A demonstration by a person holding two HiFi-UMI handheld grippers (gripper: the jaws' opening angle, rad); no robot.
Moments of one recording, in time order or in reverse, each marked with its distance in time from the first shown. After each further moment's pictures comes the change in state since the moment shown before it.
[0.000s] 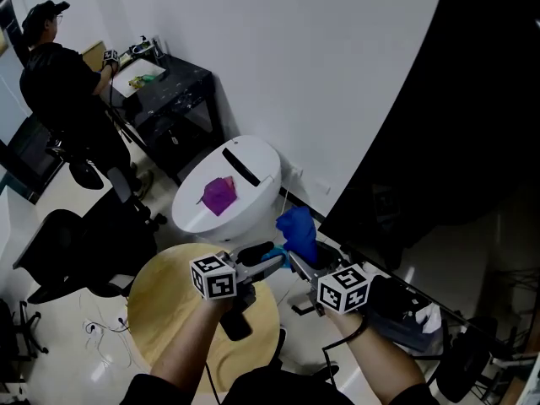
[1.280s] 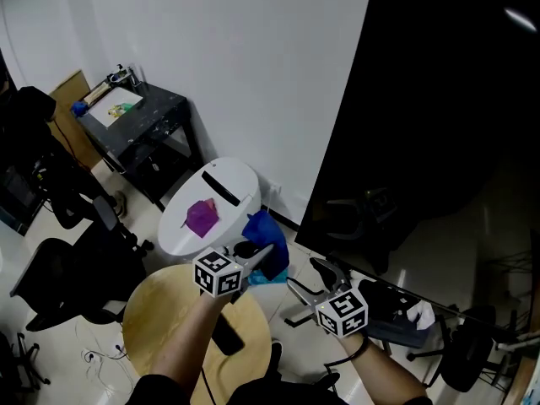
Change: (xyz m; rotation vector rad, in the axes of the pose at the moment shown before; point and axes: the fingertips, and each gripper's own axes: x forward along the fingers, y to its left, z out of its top) left arm 0.051 0.011 0.023 0.342 0.162 0.109; right arm -0.067 -0.003 0.000 -0.186 0.021 -0.127
